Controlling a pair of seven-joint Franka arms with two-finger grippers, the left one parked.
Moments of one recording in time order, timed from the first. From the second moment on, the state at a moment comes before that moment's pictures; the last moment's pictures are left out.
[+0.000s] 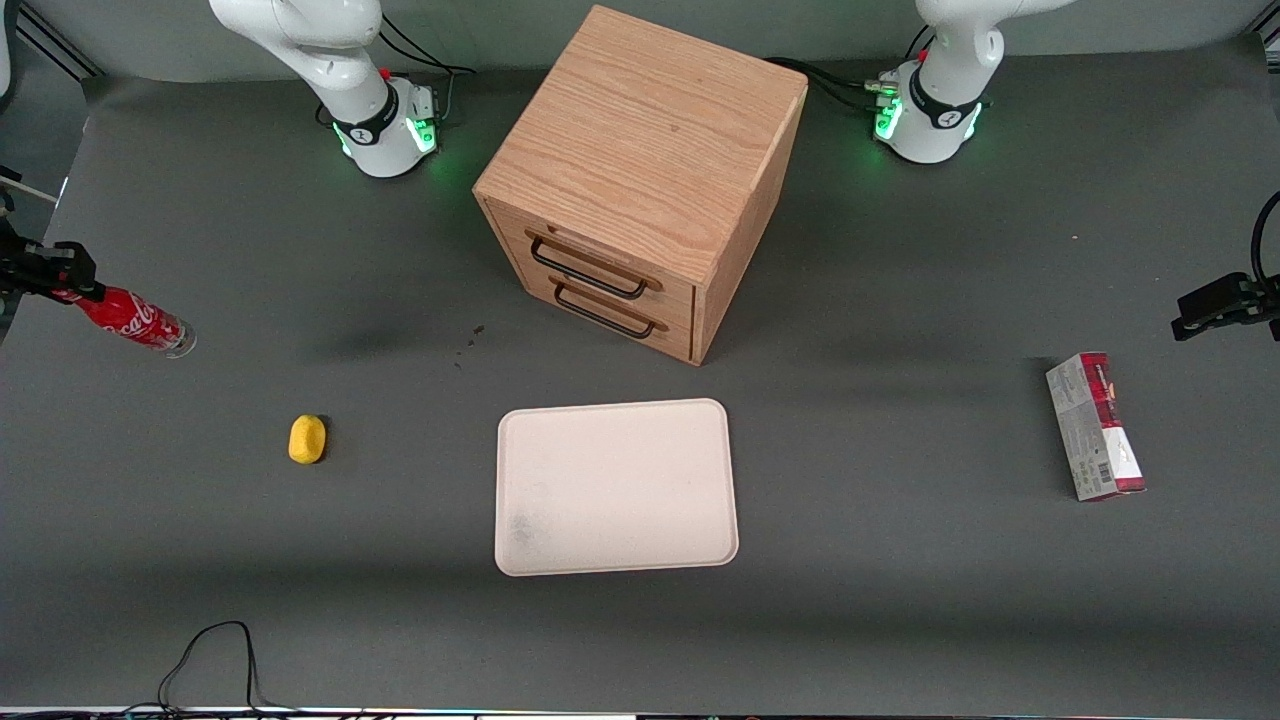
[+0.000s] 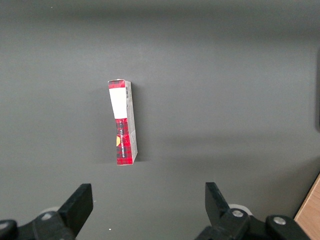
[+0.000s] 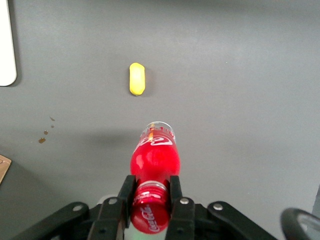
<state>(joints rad) -0.18 -0.06 0.01 -1.74 -0.08 1.63 -0.25</state>
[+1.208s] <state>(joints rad) 0.27 0.63 0.06 -1.01 -0.04 1.59 0.43</state>
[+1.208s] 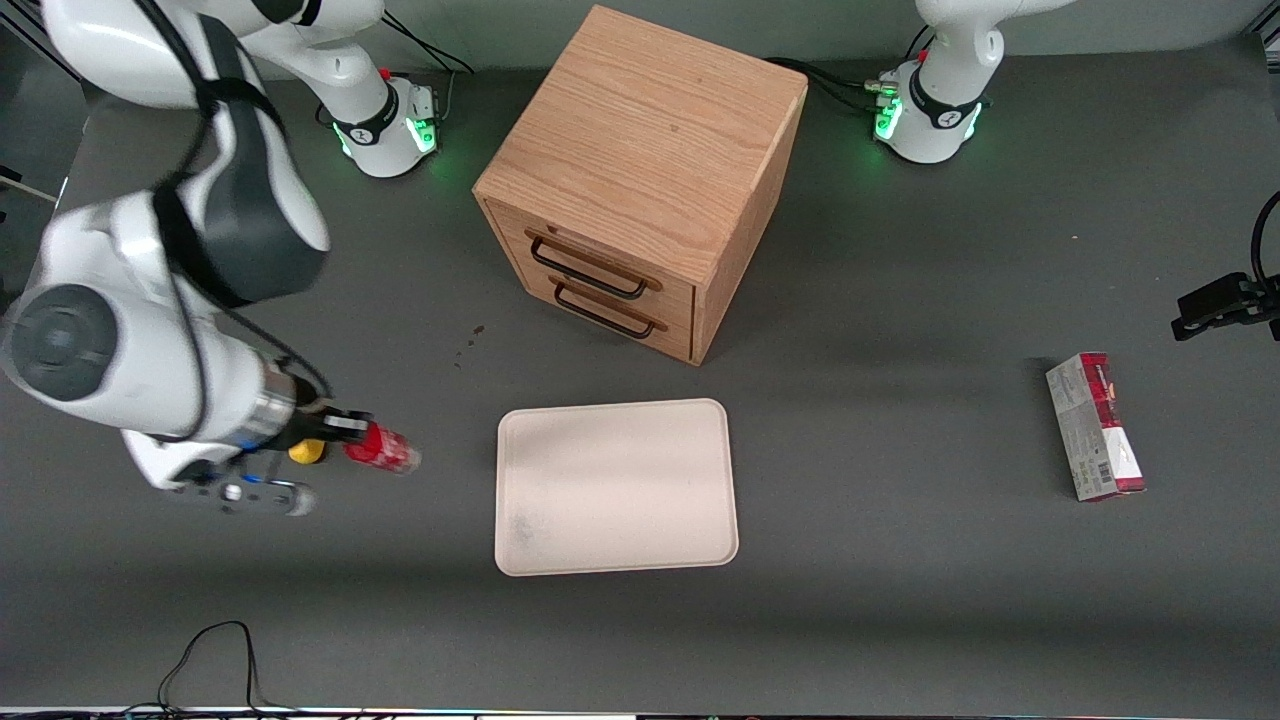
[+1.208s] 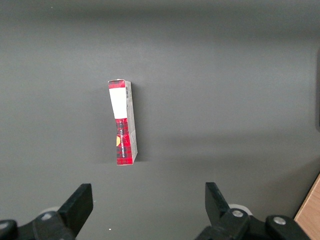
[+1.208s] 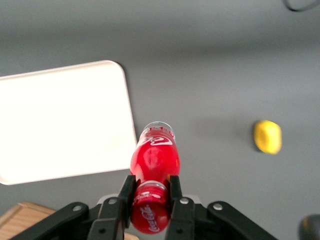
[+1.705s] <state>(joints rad) 0.34 0.83 0.06 -0.99 -0.04 1.86 0.54</state>
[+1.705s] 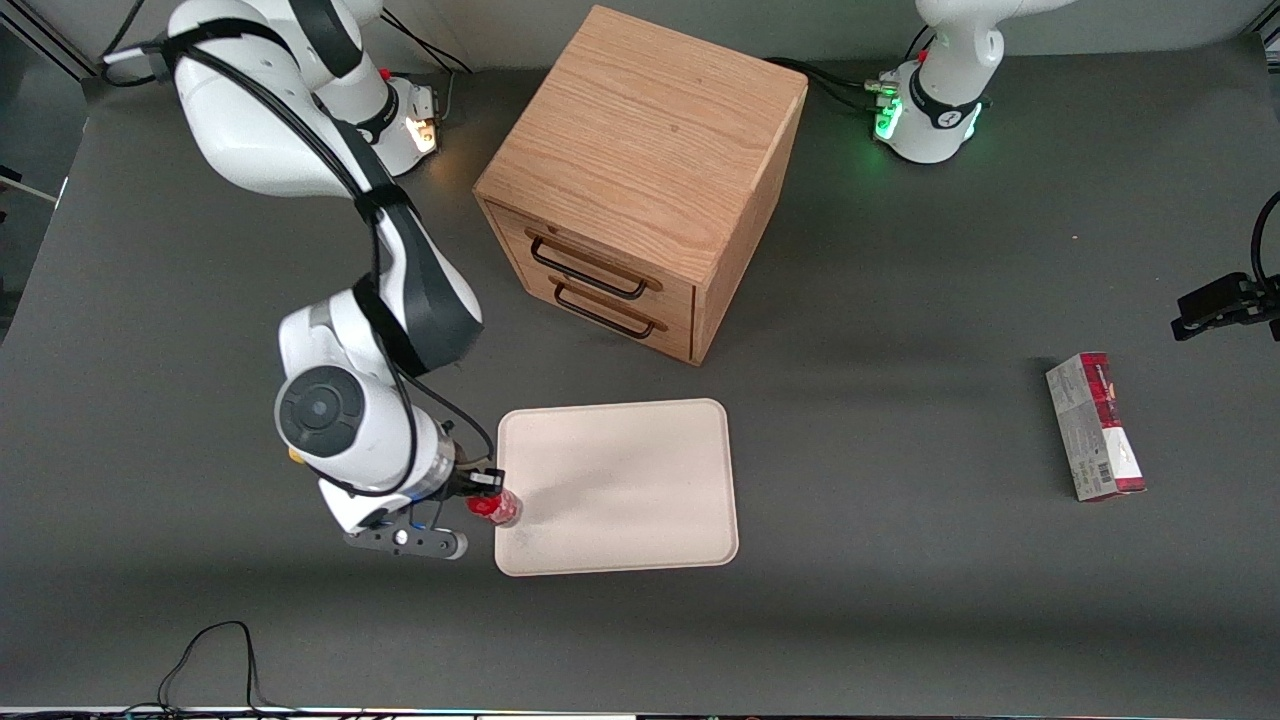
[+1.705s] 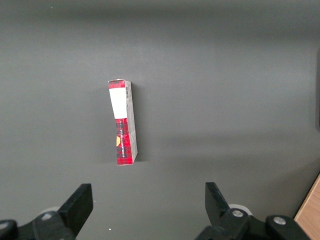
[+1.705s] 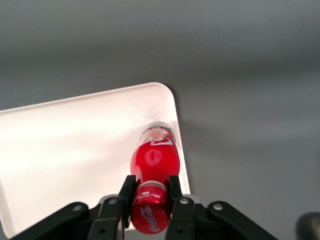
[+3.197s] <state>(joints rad) 0.36 0.90 0.06 -0.98 -0.06 1.96 0.57</state>
